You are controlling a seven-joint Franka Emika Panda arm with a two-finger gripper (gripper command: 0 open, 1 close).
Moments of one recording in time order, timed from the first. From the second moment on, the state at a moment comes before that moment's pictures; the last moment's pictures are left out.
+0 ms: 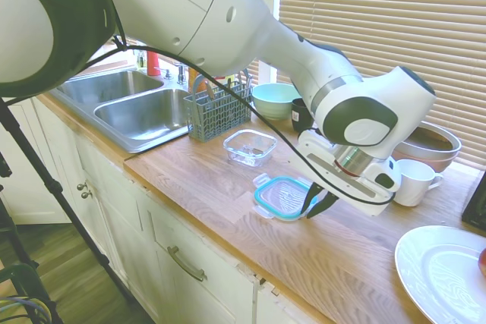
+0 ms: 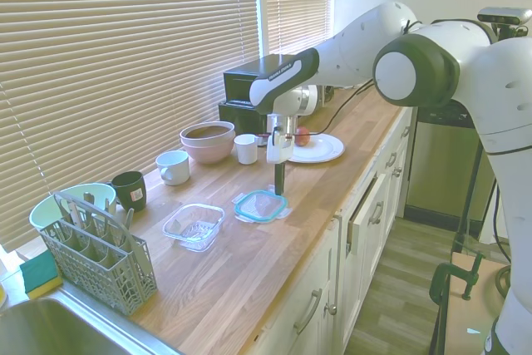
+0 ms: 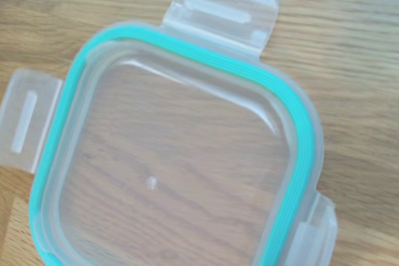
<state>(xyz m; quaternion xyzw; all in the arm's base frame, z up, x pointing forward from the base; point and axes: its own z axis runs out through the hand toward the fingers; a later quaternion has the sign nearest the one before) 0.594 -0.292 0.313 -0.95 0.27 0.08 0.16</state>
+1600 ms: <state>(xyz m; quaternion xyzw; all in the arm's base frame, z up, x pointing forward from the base) 0.590 -0.204 0.482 -0.95 0.27 0.01 0.14</state>
